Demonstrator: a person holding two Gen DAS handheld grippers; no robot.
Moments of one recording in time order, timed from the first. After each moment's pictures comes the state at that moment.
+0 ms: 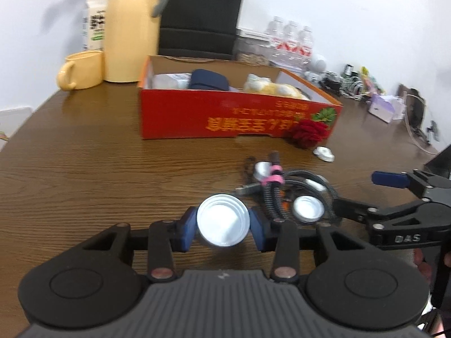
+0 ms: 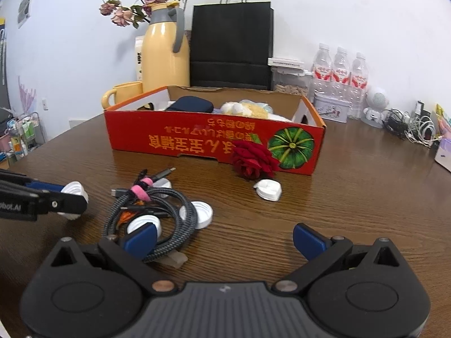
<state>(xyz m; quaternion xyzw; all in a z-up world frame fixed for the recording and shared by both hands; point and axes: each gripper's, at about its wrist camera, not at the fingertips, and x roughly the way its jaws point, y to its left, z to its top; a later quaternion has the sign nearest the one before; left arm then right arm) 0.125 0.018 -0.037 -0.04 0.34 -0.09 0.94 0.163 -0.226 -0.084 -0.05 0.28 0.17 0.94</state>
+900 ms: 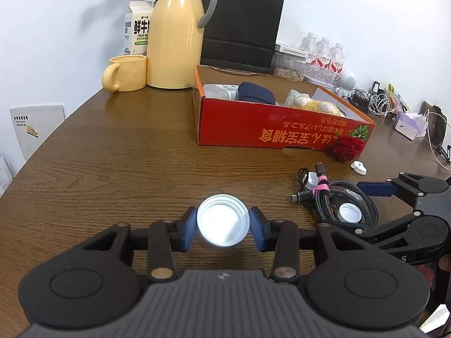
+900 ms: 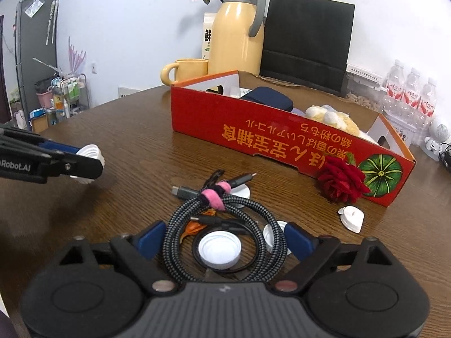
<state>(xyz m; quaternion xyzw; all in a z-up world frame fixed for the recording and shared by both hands) 0.110 0.062 -0.033 -0.05 0.32 -0.05 0.94 0.173 -0.167 -0.088 -0.13 0.30 0.27 0.91</state>
